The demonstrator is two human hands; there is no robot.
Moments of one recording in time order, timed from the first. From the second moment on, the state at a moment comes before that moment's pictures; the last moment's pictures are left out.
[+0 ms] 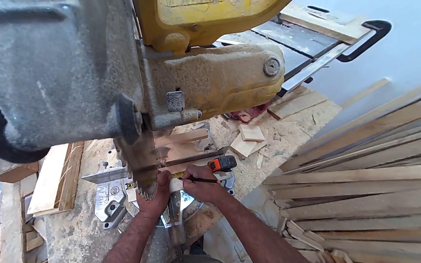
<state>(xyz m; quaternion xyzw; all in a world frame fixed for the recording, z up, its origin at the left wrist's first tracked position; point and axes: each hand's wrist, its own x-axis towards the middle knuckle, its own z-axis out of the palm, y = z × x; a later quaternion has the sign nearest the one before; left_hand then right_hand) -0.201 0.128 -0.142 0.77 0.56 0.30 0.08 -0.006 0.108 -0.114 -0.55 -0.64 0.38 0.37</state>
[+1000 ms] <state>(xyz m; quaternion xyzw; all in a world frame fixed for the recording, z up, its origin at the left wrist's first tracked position) -0.189 0.009 0.008 0.84 0.48 0.08 0.24 0.030 0.009 -0.055 -0.54 -0.69 0.25 0.42</state>
